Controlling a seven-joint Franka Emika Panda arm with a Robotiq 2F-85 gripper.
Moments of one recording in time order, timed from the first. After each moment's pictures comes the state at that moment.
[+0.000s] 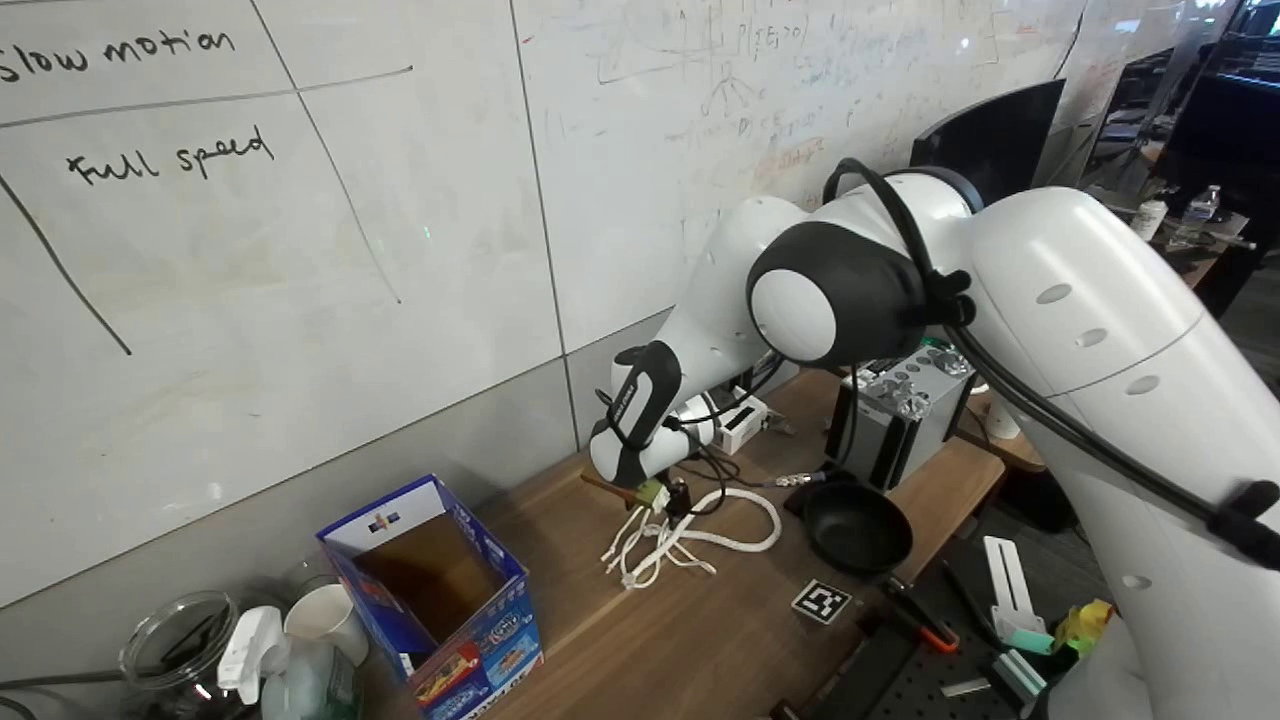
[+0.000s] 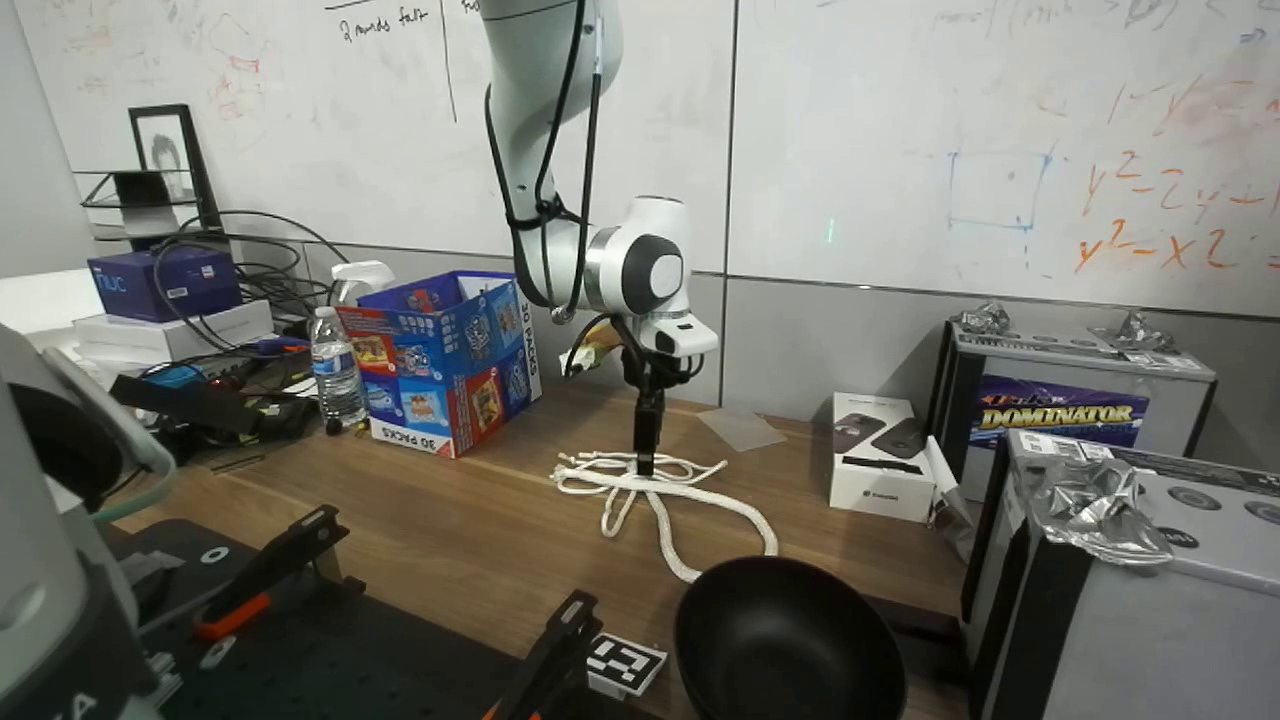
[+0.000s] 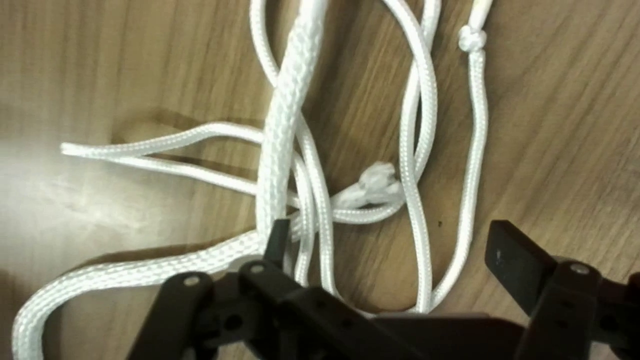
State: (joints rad) arm 0.12 0.86 -0.08 -1.87 0.13 2.66 1.18
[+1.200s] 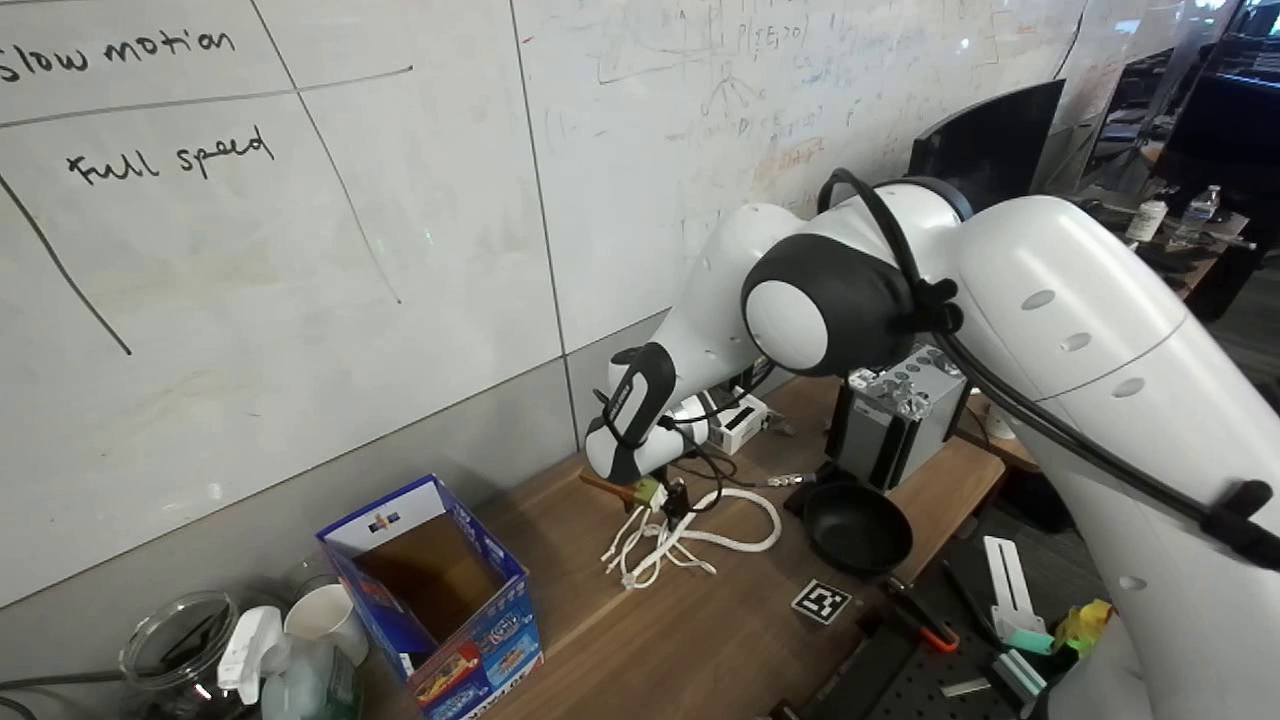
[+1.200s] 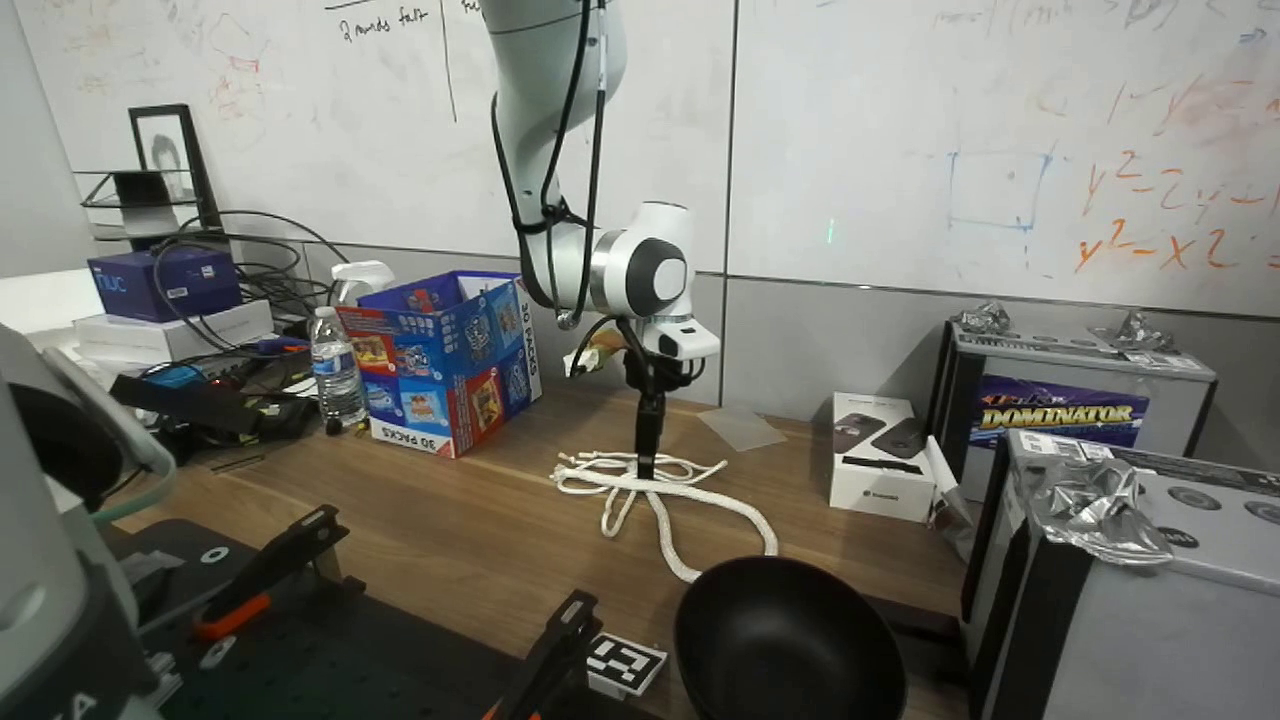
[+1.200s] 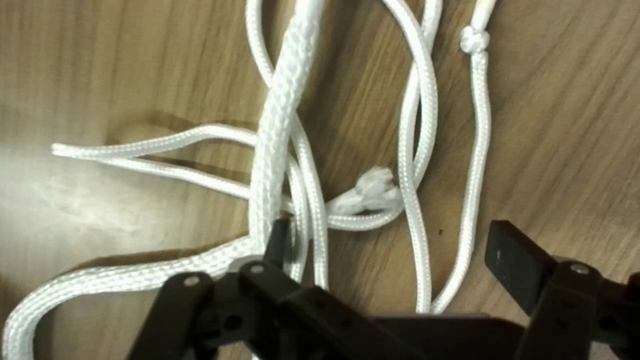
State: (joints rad) arm 0.11 0.89 -0.08 -1.82 0.14 2.62 1.16
